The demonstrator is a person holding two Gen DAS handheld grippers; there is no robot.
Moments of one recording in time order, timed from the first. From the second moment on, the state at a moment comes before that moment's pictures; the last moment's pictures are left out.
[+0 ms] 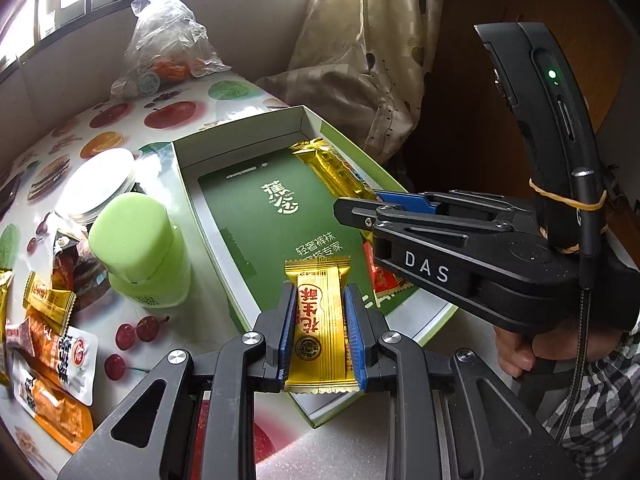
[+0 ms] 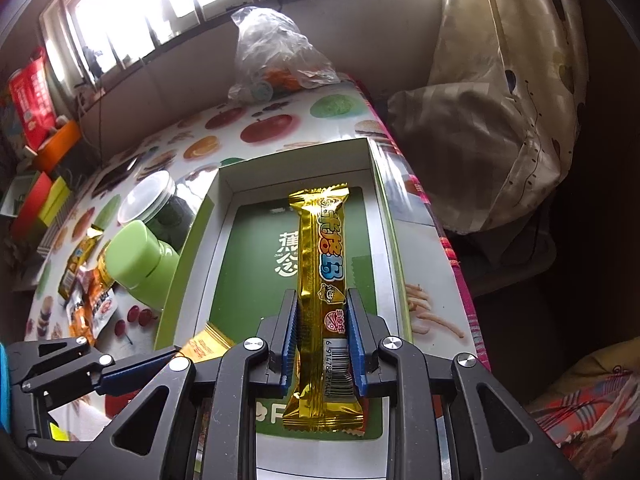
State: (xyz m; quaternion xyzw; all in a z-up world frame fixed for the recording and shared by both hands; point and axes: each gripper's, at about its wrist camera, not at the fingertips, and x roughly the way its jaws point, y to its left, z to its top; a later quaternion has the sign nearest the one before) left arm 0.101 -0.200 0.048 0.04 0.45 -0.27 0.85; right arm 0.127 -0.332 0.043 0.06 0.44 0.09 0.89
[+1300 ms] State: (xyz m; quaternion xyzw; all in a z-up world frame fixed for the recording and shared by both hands) left arm 0.074 -0.169 0.069 0.03 0.43 -0.26 0.87; right arm 0.095 -0.318 0.075 0.08 0.40 0.08 0.91
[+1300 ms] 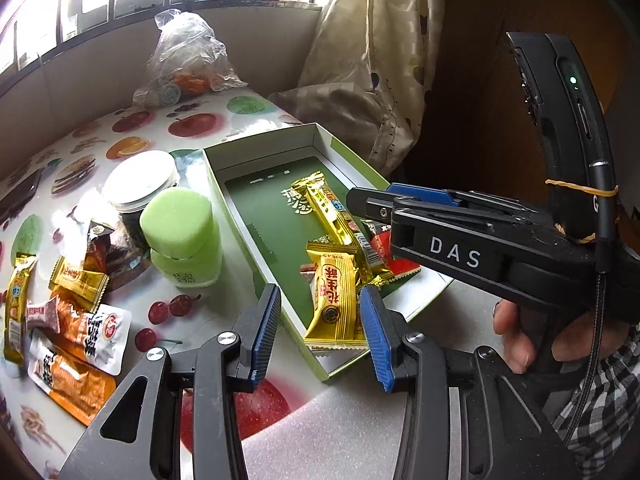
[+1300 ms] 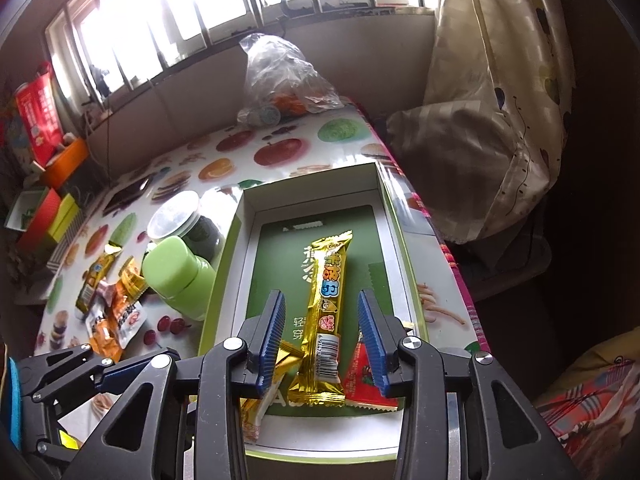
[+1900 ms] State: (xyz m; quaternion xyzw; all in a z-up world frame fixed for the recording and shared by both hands) left arm 0.044 -0.096 0.076 0.01 0.42 -0.20 0.89; right arm 0.053 -0.262 0.093 0.06 0.37 0.11 0.92
